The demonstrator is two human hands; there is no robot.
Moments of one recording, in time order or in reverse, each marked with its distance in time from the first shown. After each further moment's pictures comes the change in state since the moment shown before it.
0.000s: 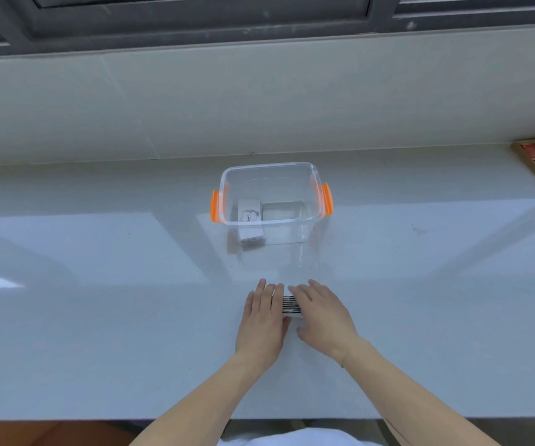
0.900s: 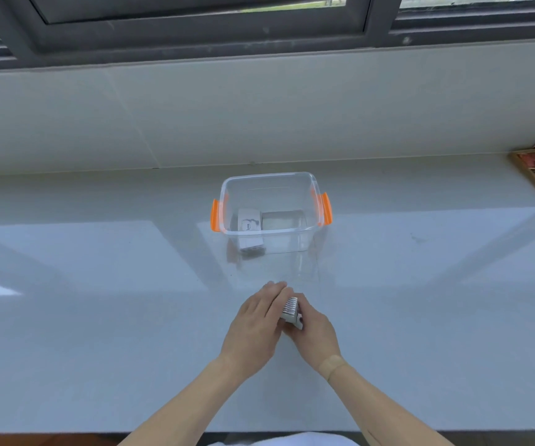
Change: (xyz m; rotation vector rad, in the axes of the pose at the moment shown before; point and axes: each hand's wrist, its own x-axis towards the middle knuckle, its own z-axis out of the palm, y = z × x) left_hand 0.000 -0.011 -0.046 -0.228 0.079 0.224; right_hand -0.002 -0.027 0.010 0.727 0.214 0.243
